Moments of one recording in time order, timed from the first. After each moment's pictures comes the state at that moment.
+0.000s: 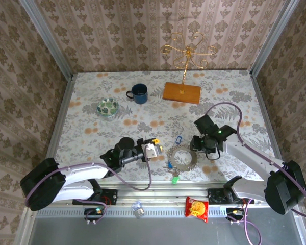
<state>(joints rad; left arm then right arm) -0.98 1.18 0.32 0.59 0.14 0.57 0.50 1.19 0.77 -0.83 -0.04 0.68</state>
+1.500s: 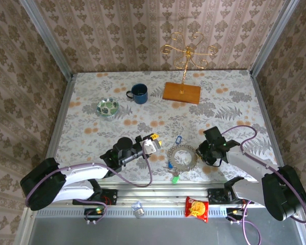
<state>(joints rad) -0.98 1.18 0.32 0.67 0.07 0.51 0.36 1.14 0.45 -0.47 -0.16 1.26</state>
